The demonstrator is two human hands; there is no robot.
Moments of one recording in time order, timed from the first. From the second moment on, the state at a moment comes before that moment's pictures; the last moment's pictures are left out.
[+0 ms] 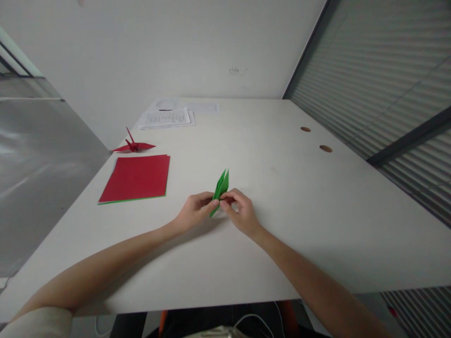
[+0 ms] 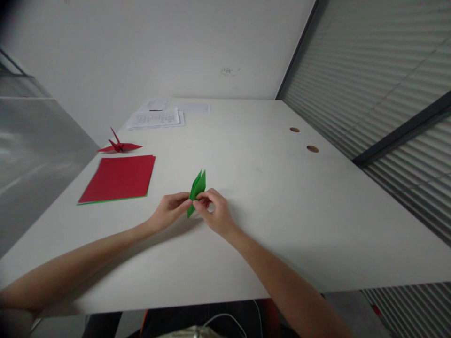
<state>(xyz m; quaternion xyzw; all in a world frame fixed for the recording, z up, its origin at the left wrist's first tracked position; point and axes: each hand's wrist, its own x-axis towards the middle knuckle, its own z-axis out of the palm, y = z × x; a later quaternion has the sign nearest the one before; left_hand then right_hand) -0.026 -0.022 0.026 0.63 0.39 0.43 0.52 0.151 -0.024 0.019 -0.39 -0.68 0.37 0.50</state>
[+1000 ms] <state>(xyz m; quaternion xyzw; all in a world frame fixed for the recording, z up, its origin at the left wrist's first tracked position) -0.024 -0.024 0.029 0.45 0.37 0.49 0.65 0.153 -0.015 0.008 -0.41 -0.61 0.40 0.55</state>
